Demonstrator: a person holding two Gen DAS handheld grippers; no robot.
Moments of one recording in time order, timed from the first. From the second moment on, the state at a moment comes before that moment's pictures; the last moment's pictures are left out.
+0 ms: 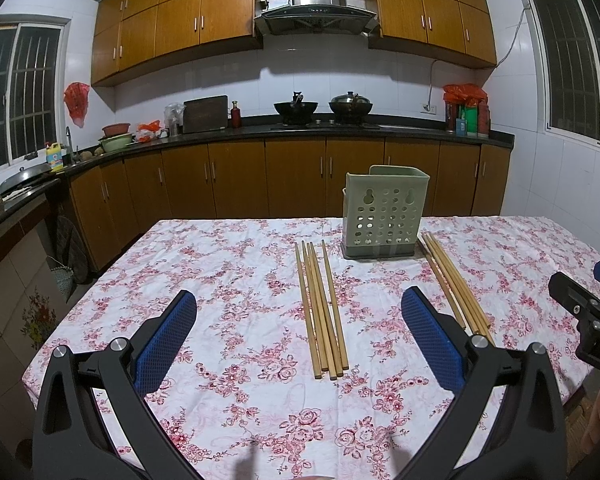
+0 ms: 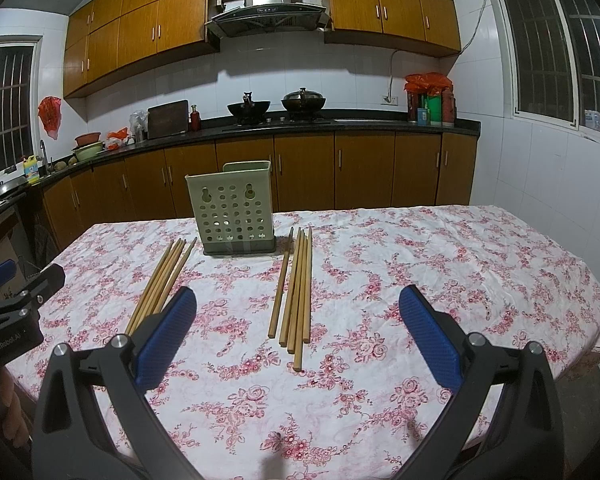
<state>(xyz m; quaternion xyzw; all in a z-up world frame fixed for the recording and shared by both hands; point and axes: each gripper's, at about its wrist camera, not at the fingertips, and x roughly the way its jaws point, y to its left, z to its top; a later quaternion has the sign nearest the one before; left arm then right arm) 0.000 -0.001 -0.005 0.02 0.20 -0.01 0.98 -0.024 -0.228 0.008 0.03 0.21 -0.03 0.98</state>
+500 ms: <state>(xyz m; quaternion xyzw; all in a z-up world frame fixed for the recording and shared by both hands) -0.001 -0.002 -0.007 0.02 0.20 -0.01 0.98 -0.022 -0.228 0.006 0.03 0.22 -0.03 0.98</state>
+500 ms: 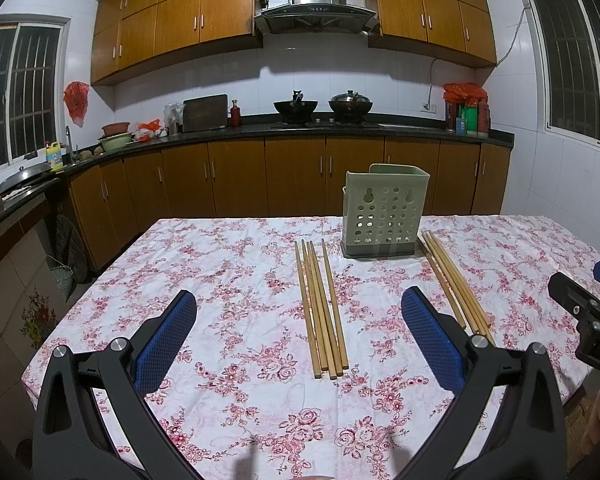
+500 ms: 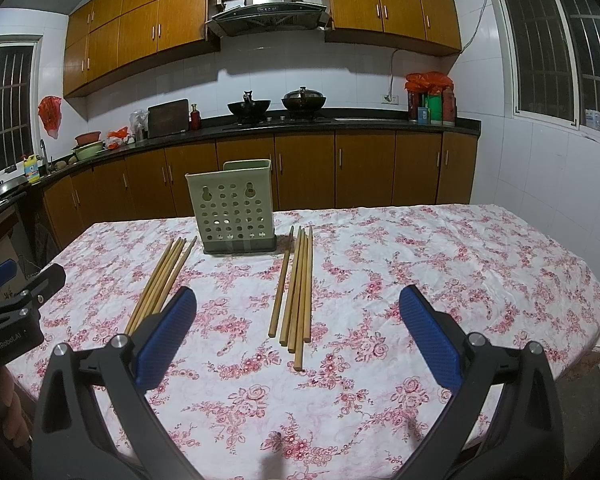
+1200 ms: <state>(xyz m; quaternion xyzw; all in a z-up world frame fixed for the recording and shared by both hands) 0.078 0.040 -0.051 0.00 0.35 0.04 0.94 0.060 -0.276 -0.040 0.09 0.36 -0.07 0.93</state>
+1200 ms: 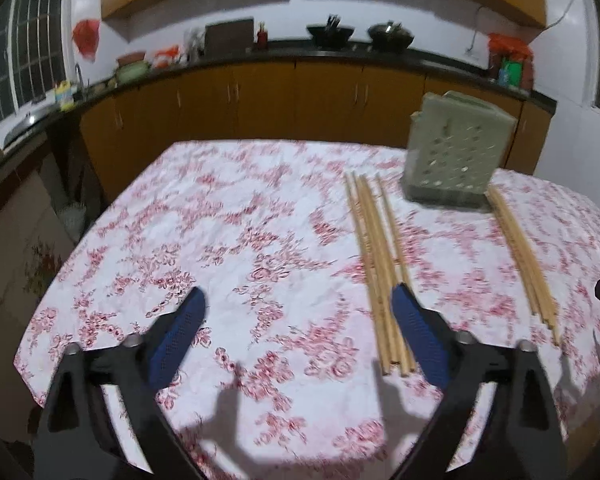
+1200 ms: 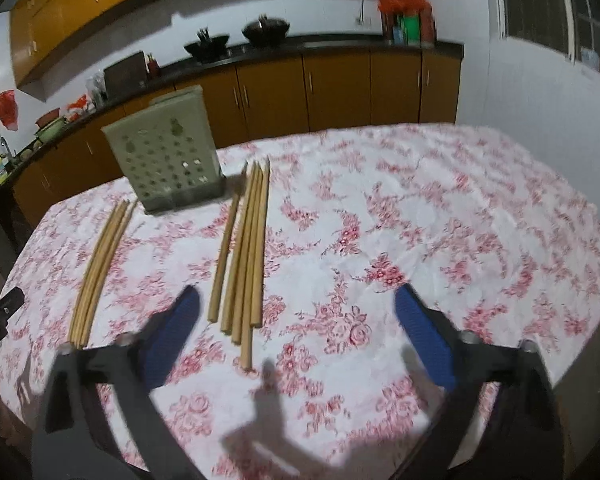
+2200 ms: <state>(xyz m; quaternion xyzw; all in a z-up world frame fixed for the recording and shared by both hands) 0.142 0.014 -0.086 -0.01 0.45 -0.06 0.89 0.149 -0.272 -0.089 0.07 0.45 -0.03 0.89</state>
